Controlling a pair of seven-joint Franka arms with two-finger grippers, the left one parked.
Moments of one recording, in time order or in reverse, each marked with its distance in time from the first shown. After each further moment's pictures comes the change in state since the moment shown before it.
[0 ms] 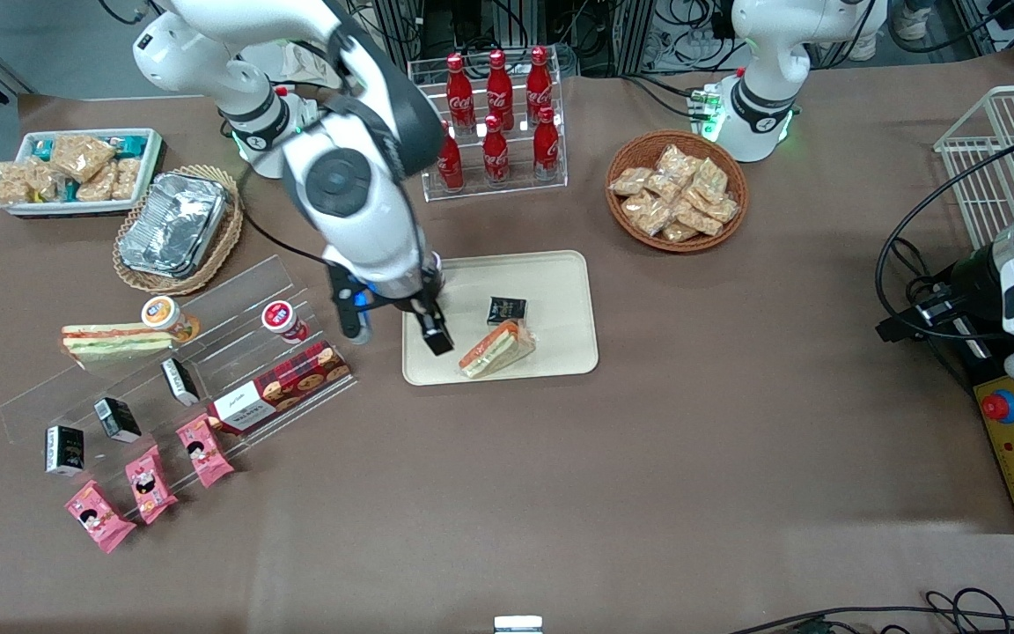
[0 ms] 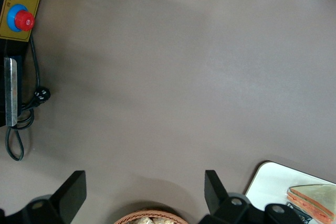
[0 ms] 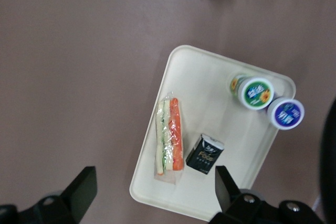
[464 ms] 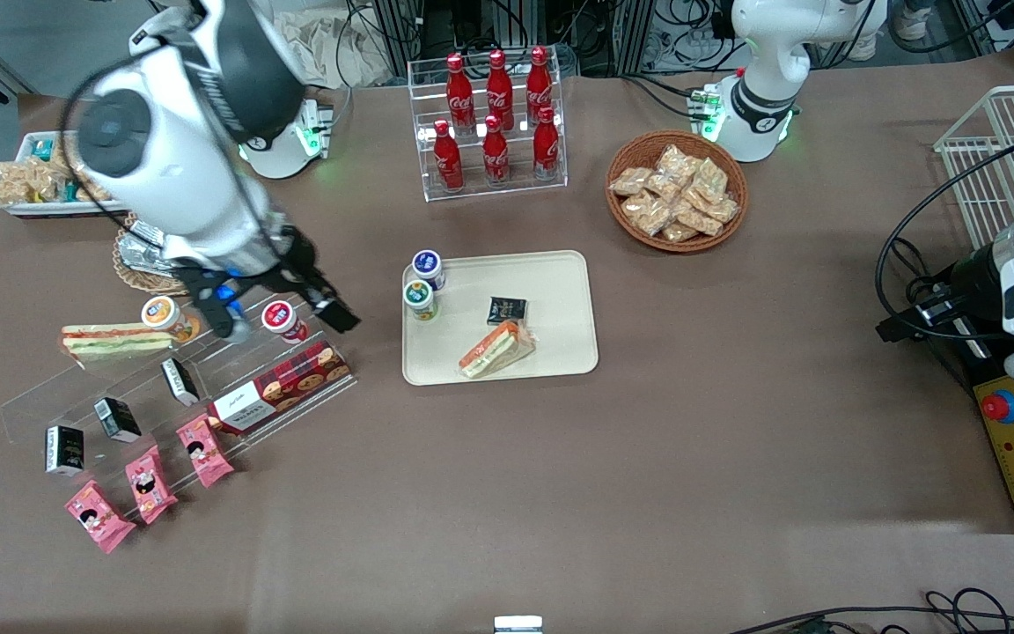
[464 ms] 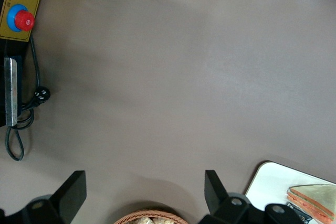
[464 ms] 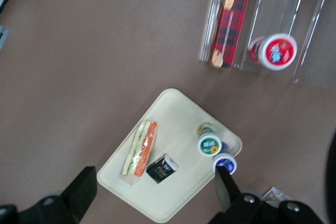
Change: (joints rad) arm -0.177 -0.172 -0.010 -0.001 -0.004 -0.201 -0.522
